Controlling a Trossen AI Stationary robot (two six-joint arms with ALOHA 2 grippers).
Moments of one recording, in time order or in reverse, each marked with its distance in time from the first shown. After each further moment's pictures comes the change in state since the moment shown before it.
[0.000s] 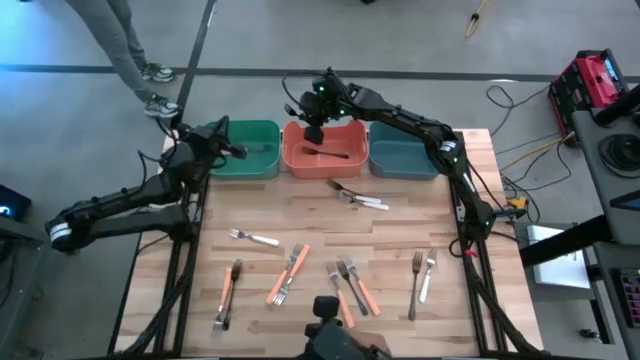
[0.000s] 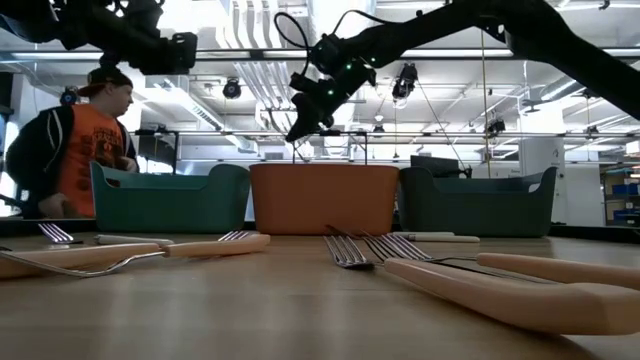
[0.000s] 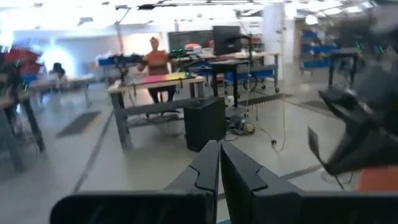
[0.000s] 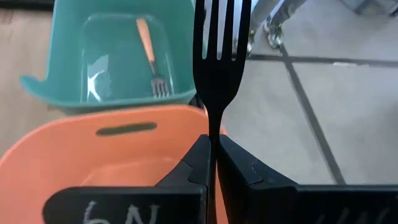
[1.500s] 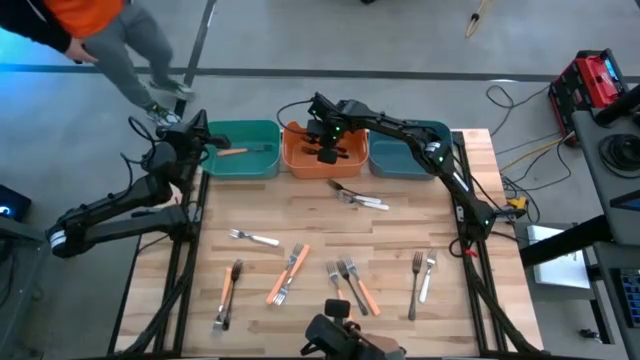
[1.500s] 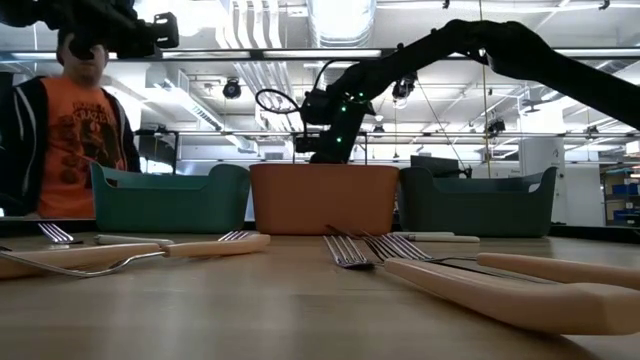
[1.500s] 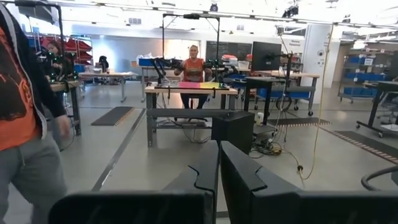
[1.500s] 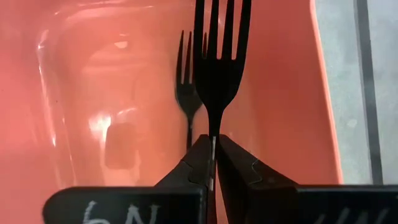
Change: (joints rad) left arm 0.002 -0.117 0.049 -0.073 -0.157 -0.024; right arm 0.000 0.146 -0.003 -0.306 0.134 -0.056
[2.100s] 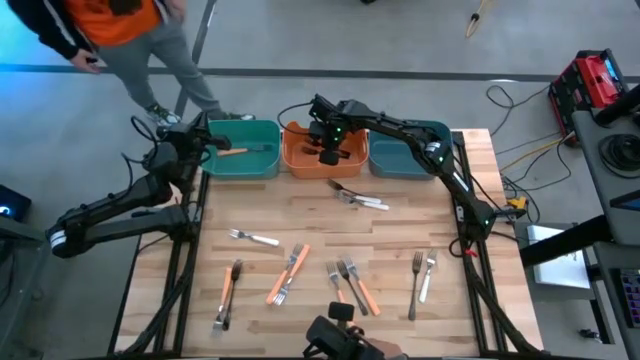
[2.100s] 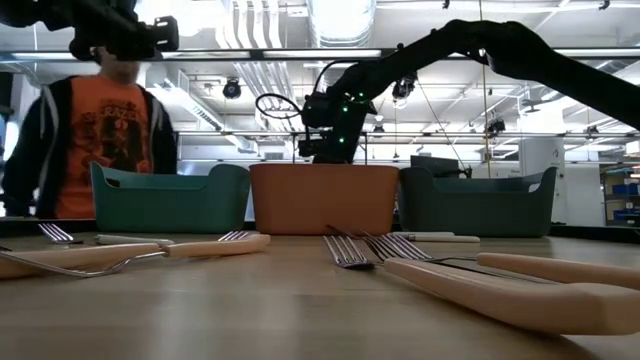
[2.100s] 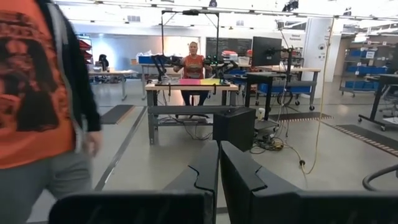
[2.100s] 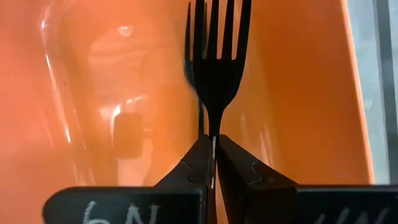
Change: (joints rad) left arm 0.000 0.000 -0.001 -0.026 0.000 0.000; right arm 0.000 0.000 0.000 -0.065 0.001 0.051
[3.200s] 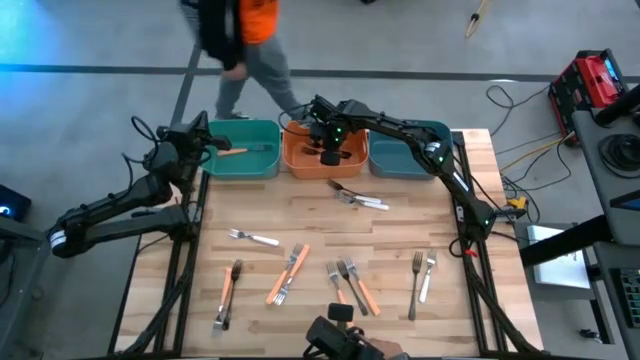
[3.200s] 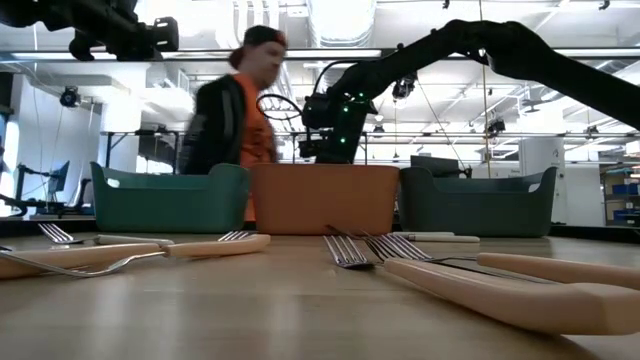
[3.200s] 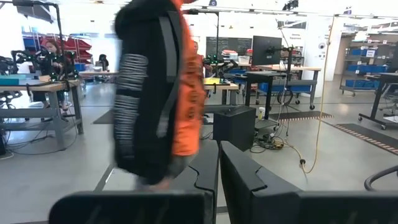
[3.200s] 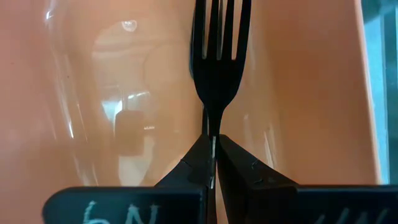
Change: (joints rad) left arm 0.000 0.000 -0.001 -0.003 0.000 0.000; right arm 0.001 0.001 0.000 -0.012 -0.010 -0.026
